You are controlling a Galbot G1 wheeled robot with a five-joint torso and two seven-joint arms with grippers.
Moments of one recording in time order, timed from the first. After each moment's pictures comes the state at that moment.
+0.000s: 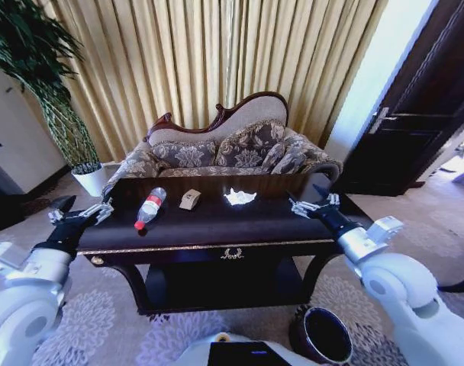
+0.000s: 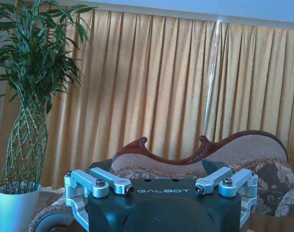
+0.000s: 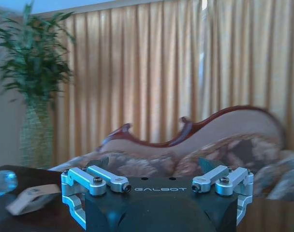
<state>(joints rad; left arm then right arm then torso) 1.67 -1.00 -1.12 -2.50 -0.95 0.35 -0.28 -1.43 0.84 0.78 2.39 0.87 -0.38 0.03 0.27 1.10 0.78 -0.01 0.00</state>
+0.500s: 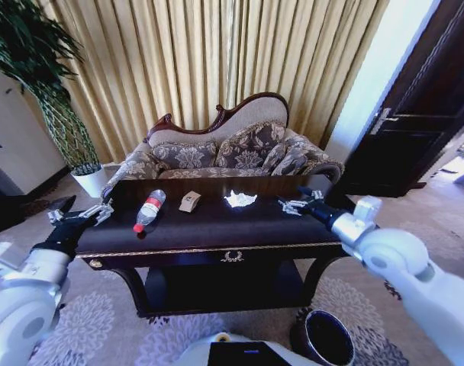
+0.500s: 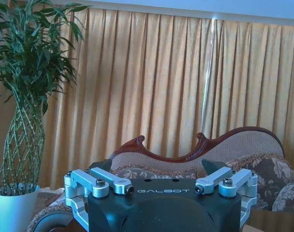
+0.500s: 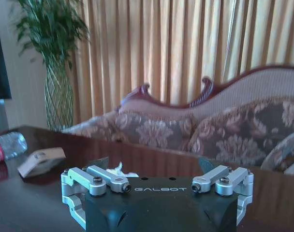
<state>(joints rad) 1.69 -0.99 -1.14 -2.50 -0.95 0.35 -0.25 -1.18 0.52 0.58 2.19 1.14 -0.45 0.05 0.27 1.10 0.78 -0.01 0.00</state>
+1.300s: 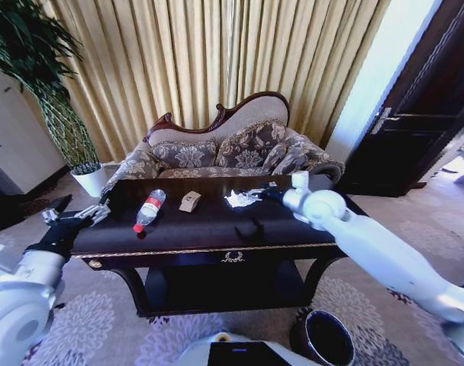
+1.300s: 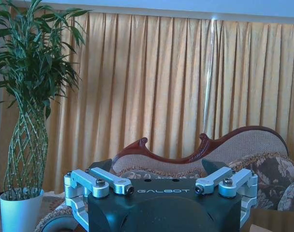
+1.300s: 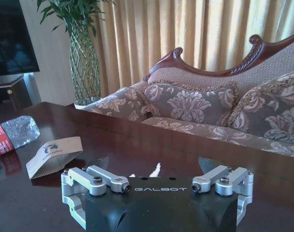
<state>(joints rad) 1.74 -0.98 -1.18 -2.50 -0.95 0.32 -0.23 -0.44 0.73 -0.17 1.87 1.17 -0.58 0.14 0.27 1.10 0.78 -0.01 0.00</state>
